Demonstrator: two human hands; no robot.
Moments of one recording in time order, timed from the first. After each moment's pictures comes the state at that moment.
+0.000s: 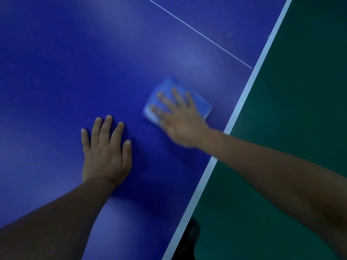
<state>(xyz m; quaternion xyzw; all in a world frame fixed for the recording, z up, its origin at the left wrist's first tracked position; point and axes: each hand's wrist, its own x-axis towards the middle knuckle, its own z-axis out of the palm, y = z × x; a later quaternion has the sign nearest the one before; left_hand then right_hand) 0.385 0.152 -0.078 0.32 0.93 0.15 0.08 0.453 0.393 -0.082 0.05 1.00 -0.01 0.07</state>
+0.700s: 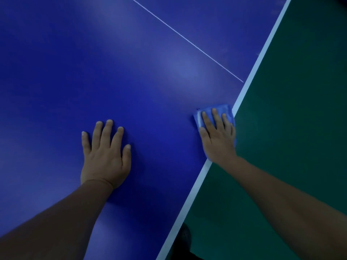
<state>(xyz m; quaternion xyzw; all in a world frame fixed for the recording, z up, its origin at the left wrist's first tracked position) 0.386 0.150 -0.080 0.33 0.93 0.13 0.09 0.543 0.433 -0.080 0.37 0.92 -0.08 0.09</state>
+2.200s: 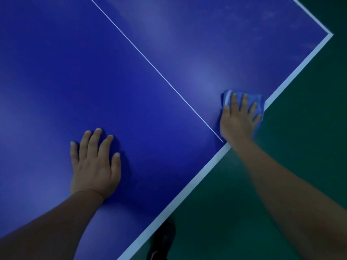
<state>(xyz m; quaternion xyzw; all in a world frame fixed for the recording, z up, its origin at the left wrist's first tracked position) 0.384 0.352 -0.079 0.16 0.97 0.16 0.05 0.412 0.733 -0.075 0.43 0.90 -0.10 0.01</state>
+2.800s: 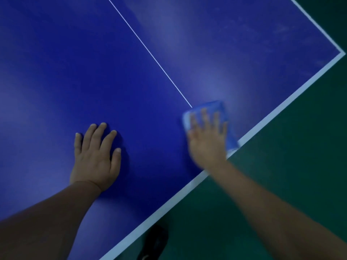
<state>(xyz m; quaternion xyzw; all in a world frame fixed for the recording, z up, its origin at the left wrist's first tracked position) 0.386 0.350 -0.078 0.17 0.97 0.14 0.05 0.430 0.653 -0.088 0.14 0.99 -0.04 0.00</state>
